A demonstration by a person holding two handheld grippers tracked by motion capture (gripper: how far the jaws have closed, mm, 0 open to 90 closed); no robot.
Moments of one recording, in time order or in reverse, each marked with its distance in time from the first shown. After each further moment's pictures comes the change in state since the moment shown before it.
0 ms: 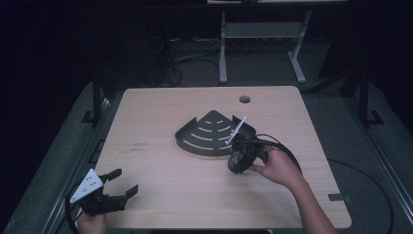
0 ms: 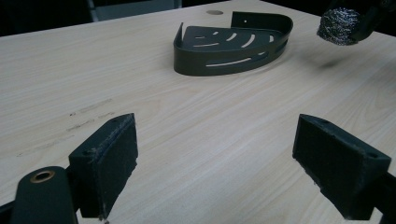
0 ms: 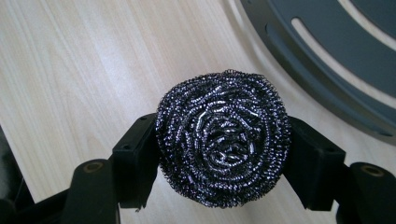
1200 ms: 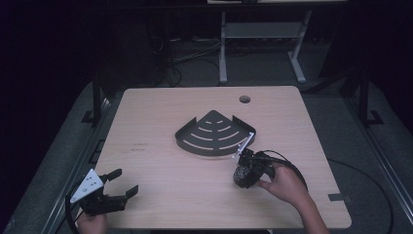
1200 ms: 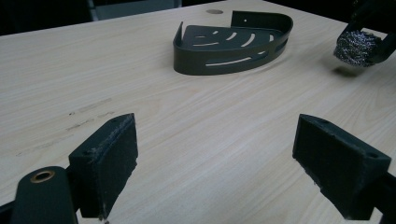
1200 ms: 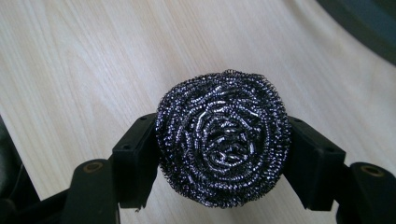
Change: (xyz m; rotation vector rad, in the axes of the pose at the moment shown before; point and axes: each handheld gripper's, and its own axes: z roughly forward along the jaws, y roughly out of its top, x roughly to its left) left arm 0.000 0.000 0.000 0.007 -0.001 0.002; right arm 0.019 -0.038 0.018 -0.013 0.002 0.023
